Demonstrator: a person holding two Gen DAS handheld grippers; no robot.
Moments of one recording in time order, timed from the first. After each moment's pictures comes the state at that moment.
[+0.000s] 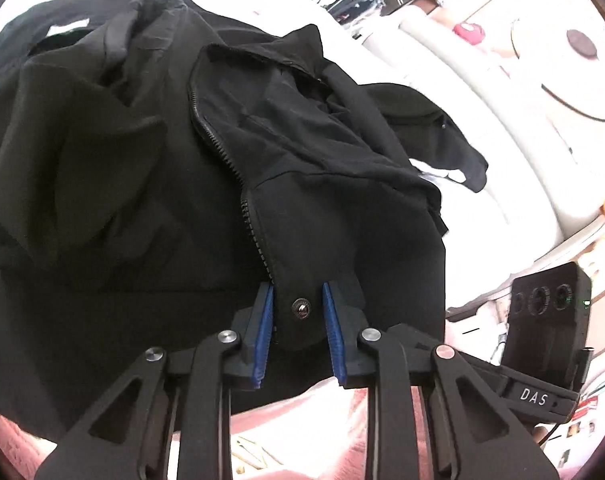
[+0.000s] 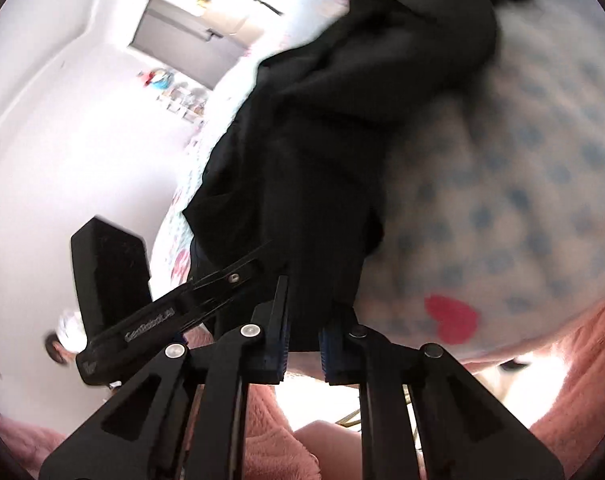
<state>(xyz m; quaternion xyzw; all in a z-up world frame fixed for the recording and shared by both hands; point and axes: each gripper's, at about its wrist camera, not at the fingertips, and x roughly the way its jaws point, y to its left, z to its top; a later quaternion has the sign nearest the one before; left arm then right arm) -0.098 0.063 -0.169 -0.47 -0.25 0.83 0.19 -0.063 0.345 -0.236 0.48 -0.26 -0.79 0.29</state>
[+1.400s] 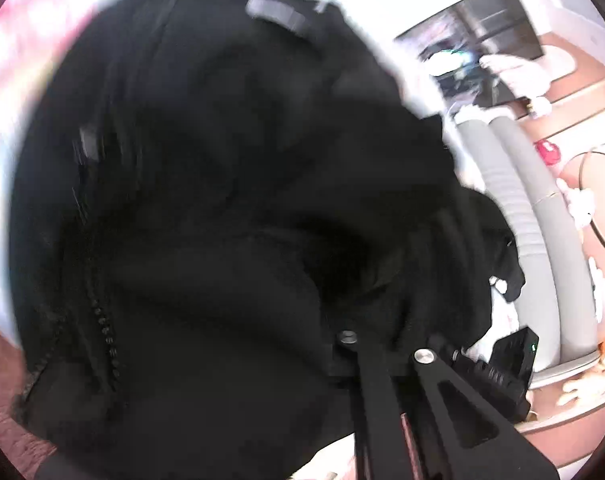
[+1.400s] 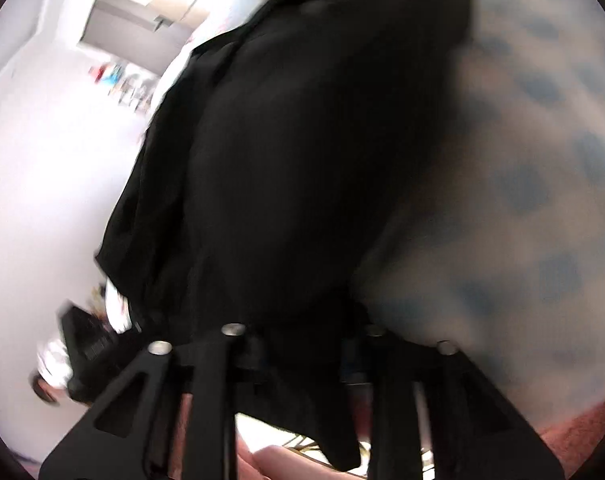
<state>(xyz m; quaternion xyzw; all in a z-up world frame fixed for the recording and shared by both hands) -0.124 -0.087 -0.176 -0.42 -0.38 0.82 0.03 -0.138 0.341 -0.289 0.54 -0.25 -0.76 0.25</state>
